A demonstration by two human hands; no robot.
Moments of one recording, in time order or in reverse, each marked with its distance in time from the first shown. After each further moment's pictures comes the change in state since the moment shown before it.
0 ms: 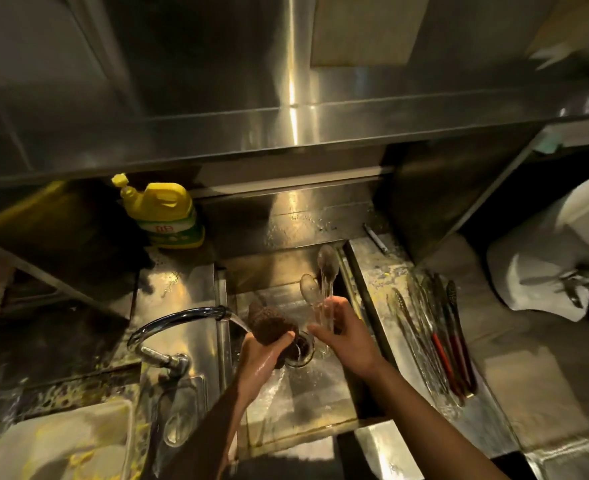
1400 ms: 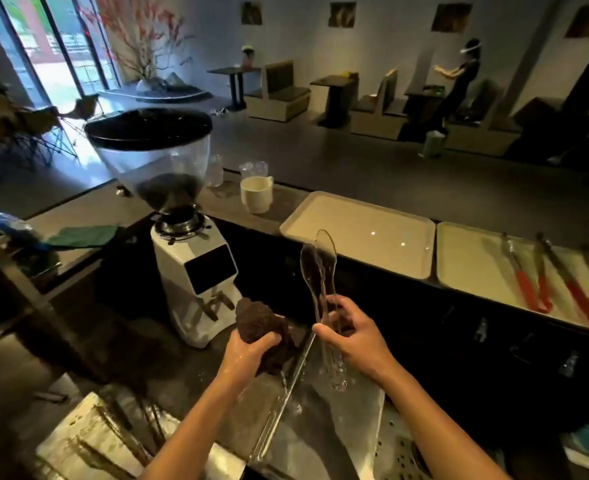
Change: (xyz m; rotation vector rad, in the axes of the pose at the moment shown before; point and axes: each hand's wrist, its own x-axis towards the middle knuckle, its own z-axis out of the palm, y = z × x) left_hand -0.231 0.056 0.504 0.286 -0.841 0.387; right_hand -0.357 0.108 -0.442 0.024 0.967 0.093
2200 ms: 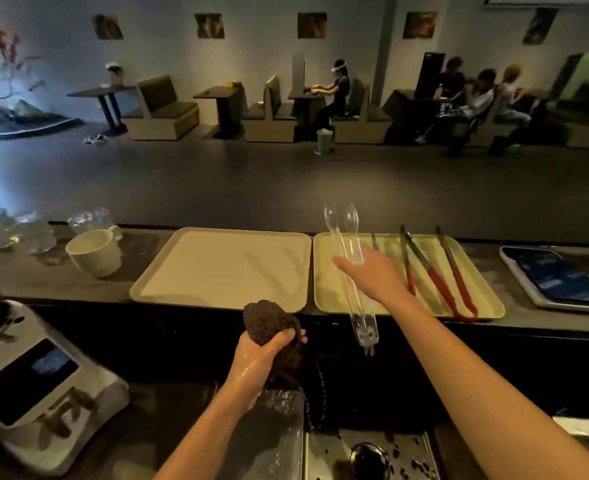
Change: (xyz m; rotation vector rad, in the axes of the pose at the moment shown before) left_hand 0.043 0.033 0.249 -0.081 -0.502 -0.048; right_hand 0.076 0.048 -0.283 -0.454 0.442 0.415
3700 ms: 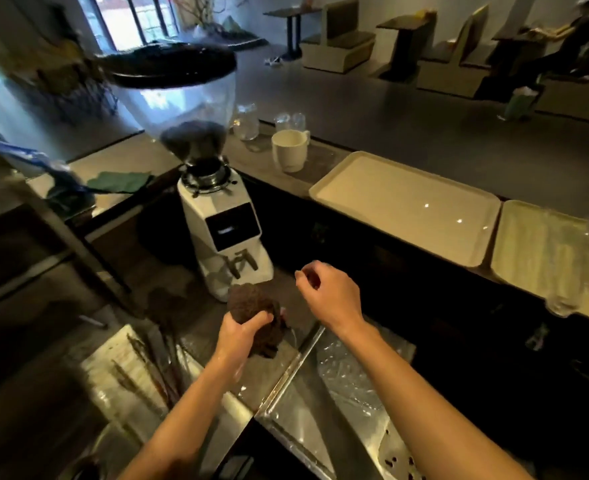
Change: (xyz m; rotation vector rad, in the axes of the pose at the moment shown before) left_hand -0.155 -0.042 -0.190 -0.060 0.744 -0.072; right_hand -0.183 -0.143 0.240 0.063 -0.298 -0.658
